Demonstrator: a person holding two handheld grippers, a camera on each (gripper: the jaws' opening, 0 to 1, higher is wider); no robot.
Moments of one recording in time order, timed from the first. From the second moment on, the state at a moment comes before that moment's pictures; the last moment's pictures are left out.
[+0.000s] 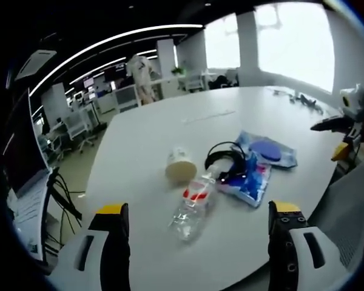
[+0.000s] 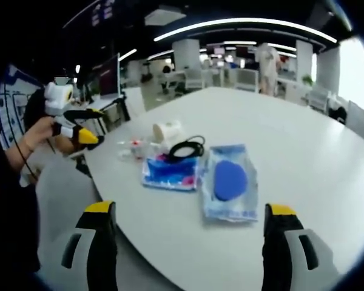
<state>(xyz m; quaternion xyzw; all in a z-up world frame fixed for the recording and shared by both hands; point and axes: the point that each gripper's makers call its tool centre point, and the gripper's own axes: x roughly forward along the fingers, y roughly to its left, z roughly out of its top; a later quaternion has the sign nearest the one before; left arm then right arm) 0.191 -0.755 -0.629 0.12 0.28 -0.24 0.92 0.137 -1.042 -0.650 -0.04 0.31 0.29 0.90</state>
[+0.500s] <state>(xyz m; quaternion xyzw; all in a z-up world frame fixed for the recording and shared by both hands) 0.203 -0.760 -0.642 0.13 0.30 -0.25 0.91 0.141 -1.043 -0.656 -0.05 0.32 0.29 0.90</state>
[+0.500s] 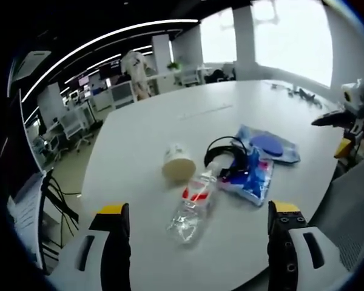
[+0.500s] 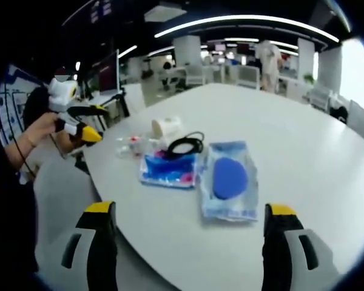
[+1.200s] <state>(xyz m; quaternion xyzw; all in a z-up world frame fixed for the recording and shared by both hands) 0.216 -0.773 -0.663 0.12 0.33 -0.28 0.90 0.146 -1.038 -0.668 -0.03 0.32 0.30 0.90</state>
